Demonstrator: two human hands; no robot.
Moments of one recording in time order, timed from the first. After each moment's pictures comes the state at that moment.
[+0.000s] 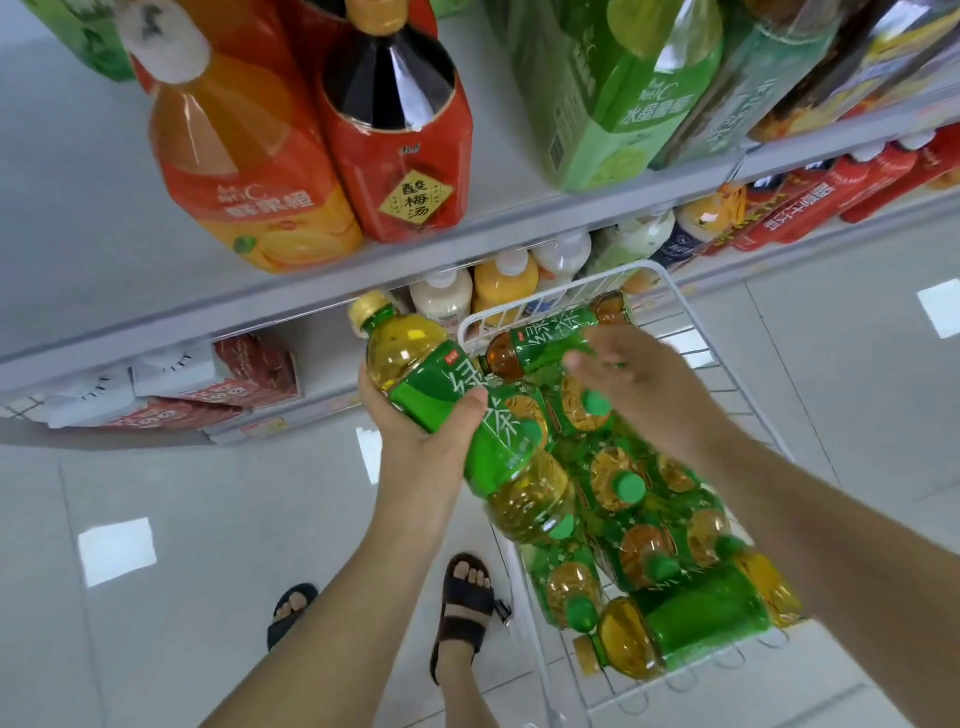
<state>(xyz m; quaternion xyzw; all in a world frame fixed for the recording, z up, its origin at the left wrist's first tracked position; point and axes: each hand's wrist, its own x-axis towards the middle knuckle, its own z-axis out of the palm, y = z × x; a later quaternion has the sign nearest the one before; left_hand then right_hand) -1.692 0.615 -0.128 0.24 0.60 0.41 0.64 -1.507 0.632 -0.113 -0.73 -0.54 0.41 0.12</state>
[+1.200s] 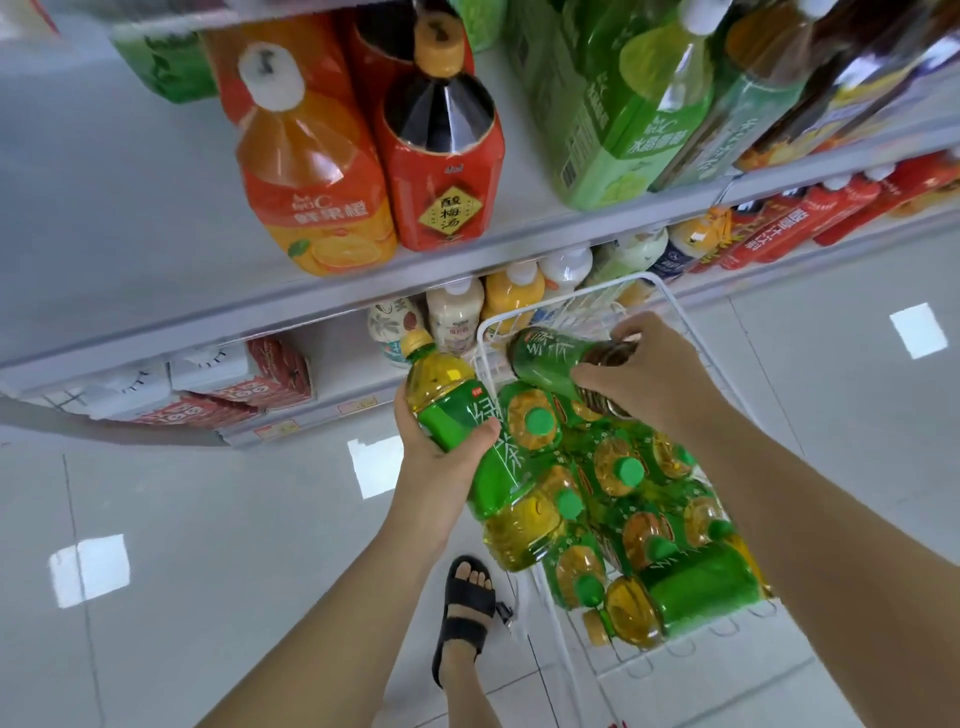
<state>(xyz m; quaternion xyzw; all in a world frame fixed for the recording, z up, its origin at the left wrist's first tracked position) -1.719 0.593 -0.135 0.22 0.60 0.33 0.70 -1.529 0.637 -0.090 -0.82 -0.45 0.34 0.09</state>
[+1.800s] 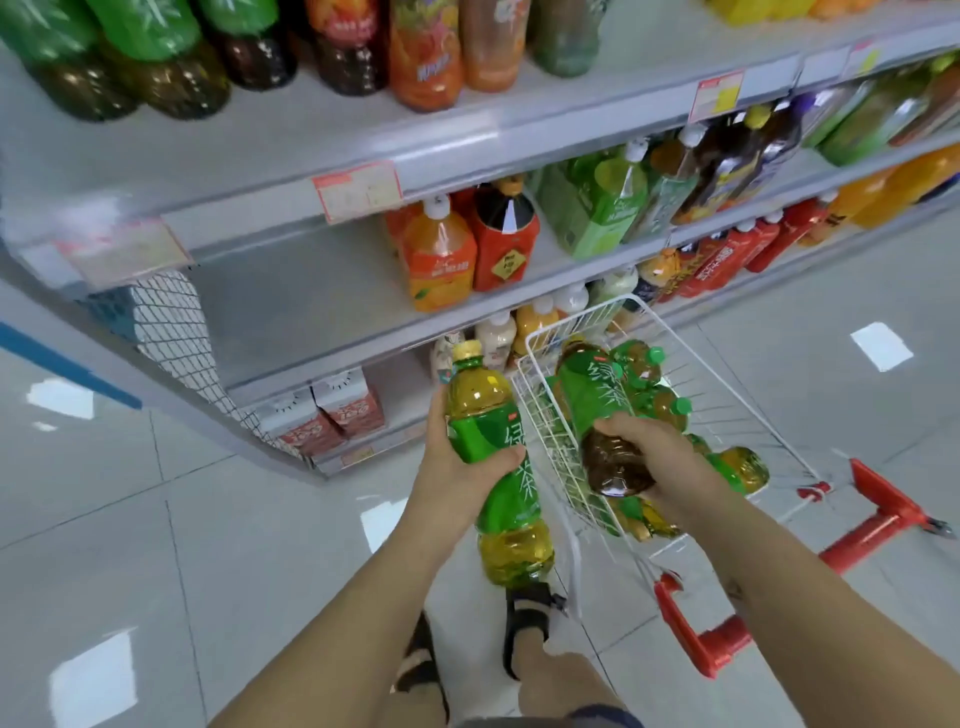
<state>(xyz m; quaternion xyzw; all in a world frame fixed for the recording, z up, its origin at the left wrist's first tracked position) -1.852 0.523 0.012 0.40 0.53 0.31 0.68 -1.650 0.489 0.011 -0.74 -0.15 0.57 0.32</state>
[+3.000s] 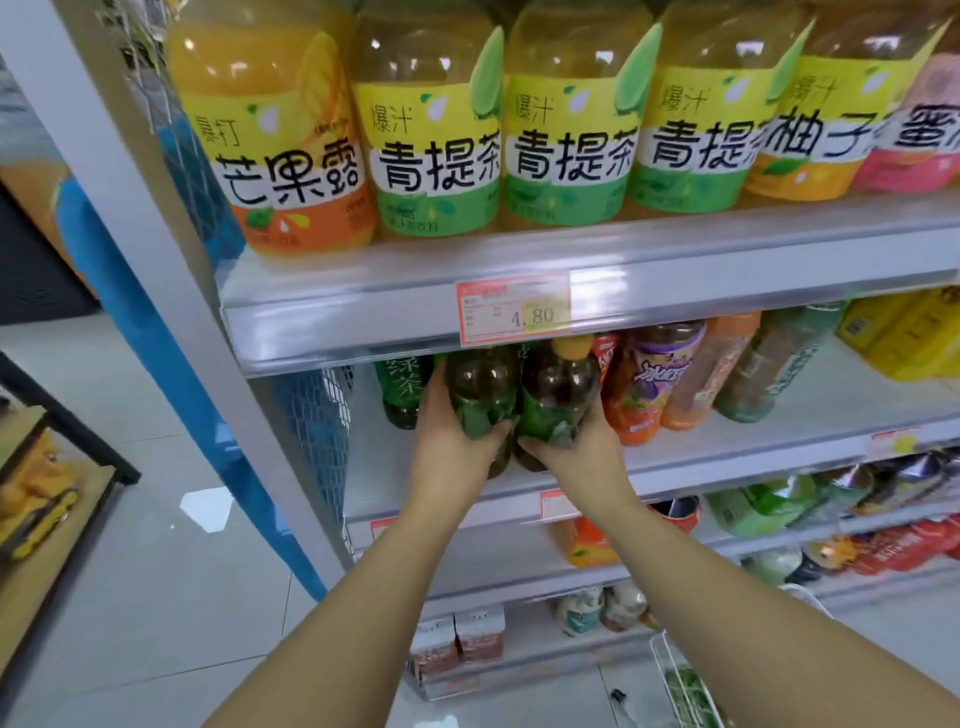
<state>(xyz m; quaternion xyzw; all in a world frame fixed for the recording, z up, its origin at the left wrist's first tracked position) -1.978 0.744 0.184 0.58 0.57 0.50 0.30 -1.836 0.751 0.155 -0.58 -0.56 0.34 0.48</state>
